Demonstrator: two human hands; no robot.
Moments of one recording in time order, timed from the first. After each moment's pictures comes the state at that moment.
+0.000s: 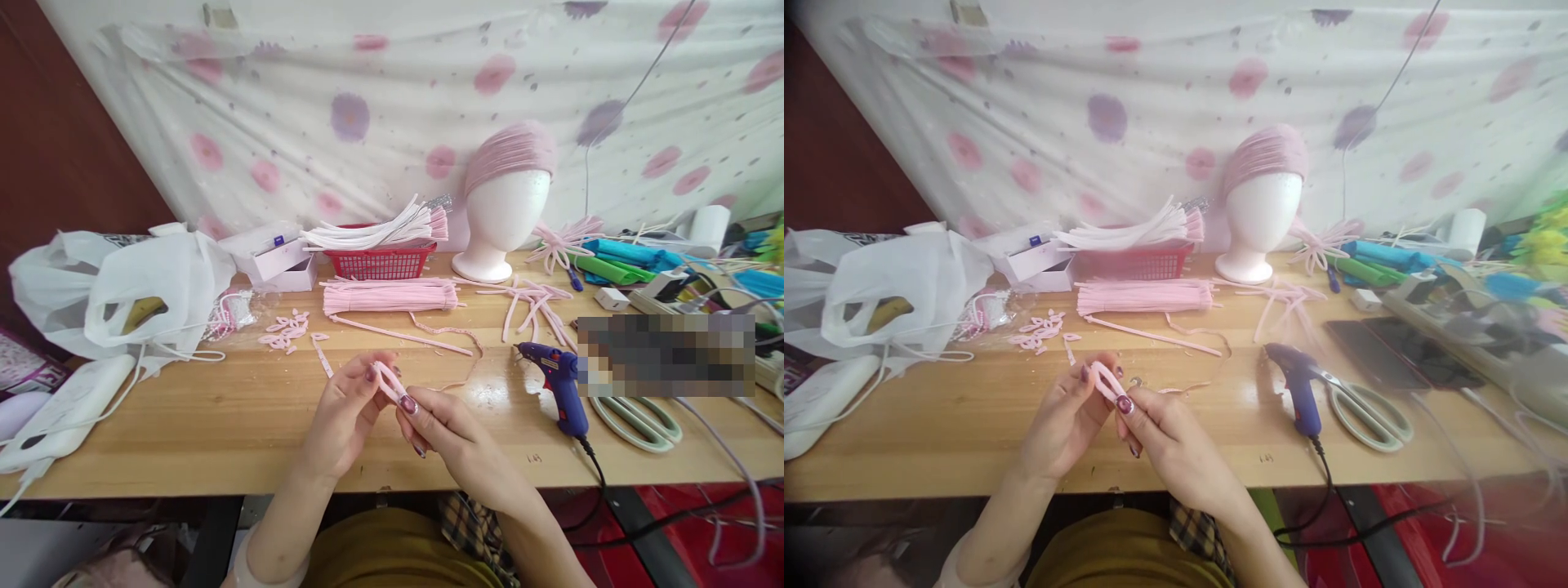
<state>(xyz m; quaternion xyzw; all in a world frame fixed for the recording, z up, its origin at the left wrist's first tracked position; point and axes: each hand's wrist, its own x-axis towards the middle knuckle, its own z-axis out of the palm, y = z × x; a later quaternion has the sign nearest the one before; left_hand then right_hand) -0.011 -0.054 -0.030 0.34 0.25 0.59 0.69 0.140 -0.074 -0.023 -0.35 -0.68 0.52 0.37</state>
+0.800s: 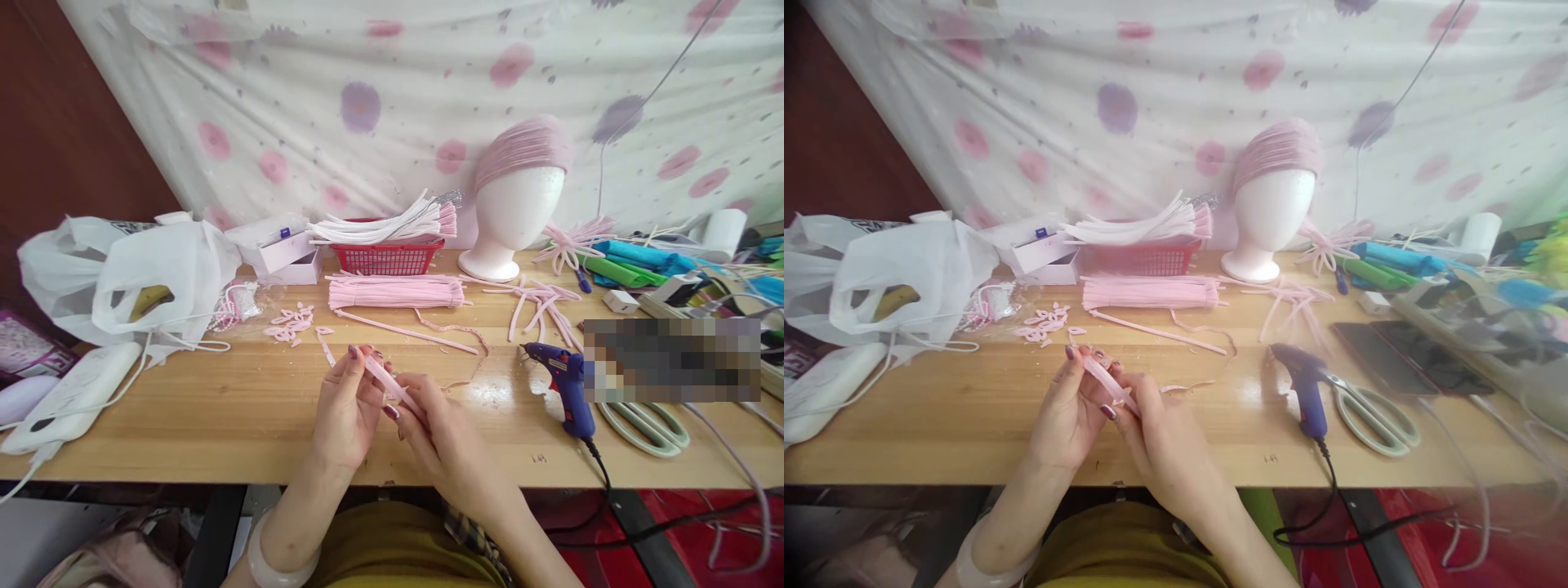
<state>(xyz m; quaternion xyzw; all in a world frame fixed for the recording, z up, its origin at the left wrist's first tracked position) -0.003 -0.050 -0.031 0.18 0.24 0.69 0.66 0.126 -0.078 -0.031 -0.44 -0.79 0.24 0.35</state>
